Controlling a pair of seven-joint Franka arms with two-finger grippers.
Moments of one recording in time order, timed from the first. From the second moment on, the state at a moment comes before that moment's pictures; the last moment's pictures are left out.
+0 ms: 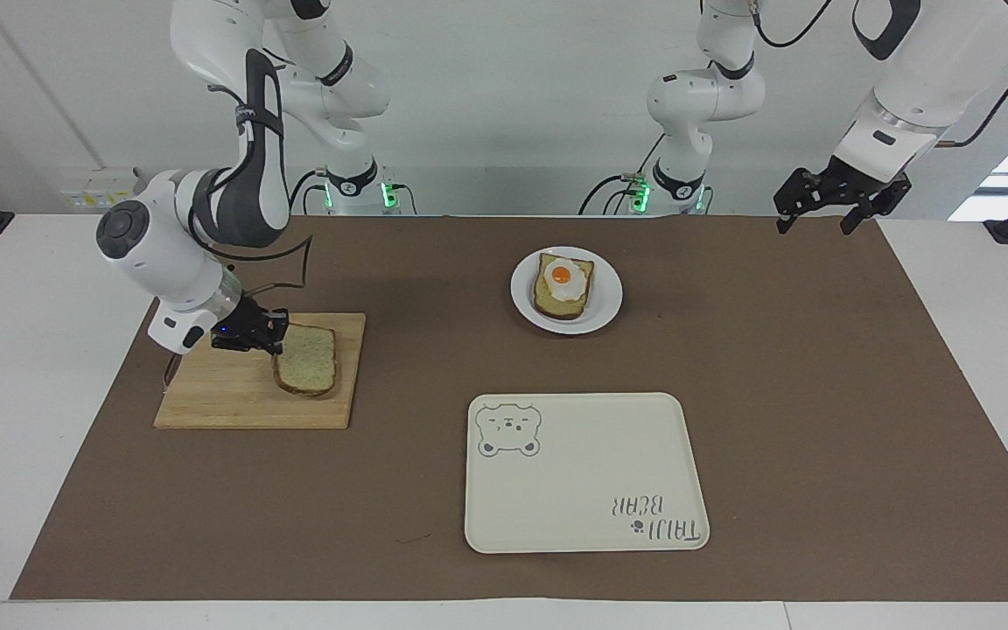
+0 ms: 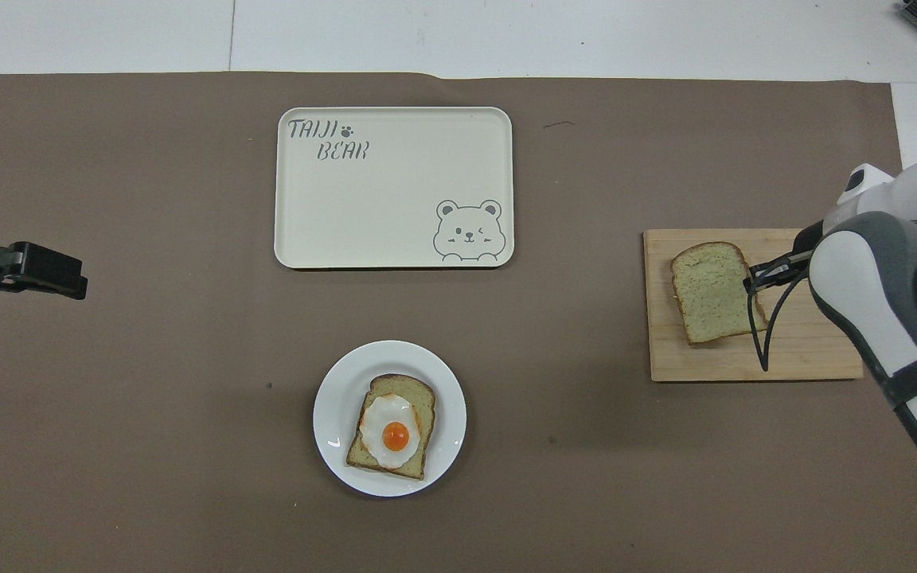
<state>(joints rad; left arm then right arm) 0.07 -0.03 -0.15 -1.57 -0.02 1.48 -0.01 -0.06 0.23 -0.05 -1.85 0.16 1.91 -0.40</state>
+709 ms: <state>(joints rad) 0.07 -0.03 -0.15 -1.57 -0.02 1.48 -0.01 -0.05 0.22 0.04 -1.73 0.29 1.74 -0.16</state>
